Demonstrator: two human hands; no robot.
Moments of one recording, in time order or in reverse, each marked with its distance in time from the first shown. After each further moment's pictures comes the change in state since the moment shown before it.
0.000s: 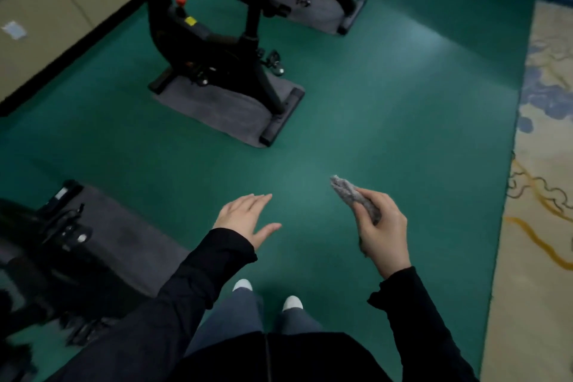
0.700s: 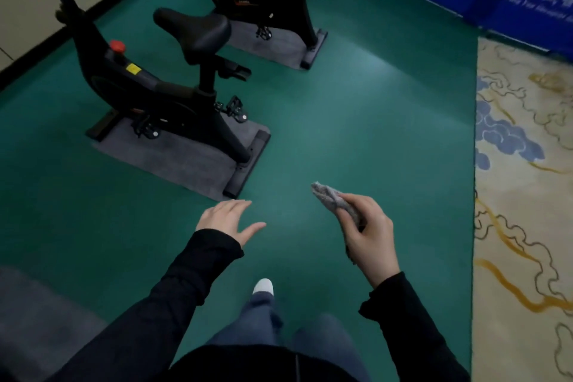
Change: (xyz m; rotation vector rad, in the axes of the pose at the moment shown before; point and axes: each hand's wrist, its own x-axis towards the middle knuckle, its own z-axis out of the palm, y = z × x) left_hand 0.290 0.002 -0.105 0.005 0.069 0.035; right_hand 0.266 -0.025 0.016 -0.087 0.078 -0.032
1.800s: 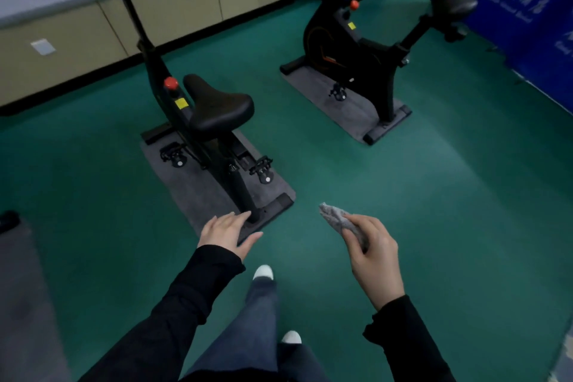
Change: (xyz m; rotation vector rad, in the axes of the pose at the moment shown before) left_hand 0.316 0.116 -0.081 -0.146 0.160 -0.496; right_hand 0.444 0.075 -0.010 -0.002 -0.367 -0.298
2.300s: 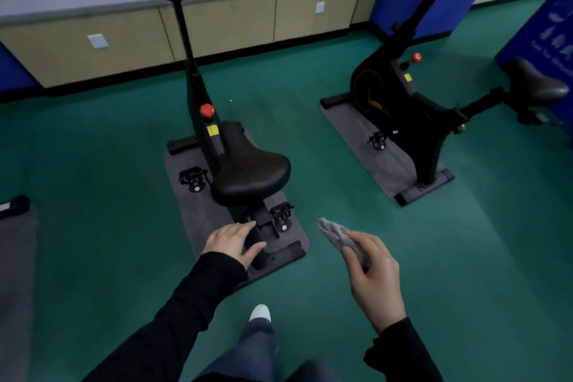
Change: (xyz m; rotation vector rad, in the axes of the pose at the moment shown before) left_hand 0.172 -0.045 -0.050 -0.111 0.021 -0.151; right_hand 0.201 -0.033 0.081 0.039 -0.170 -0.103
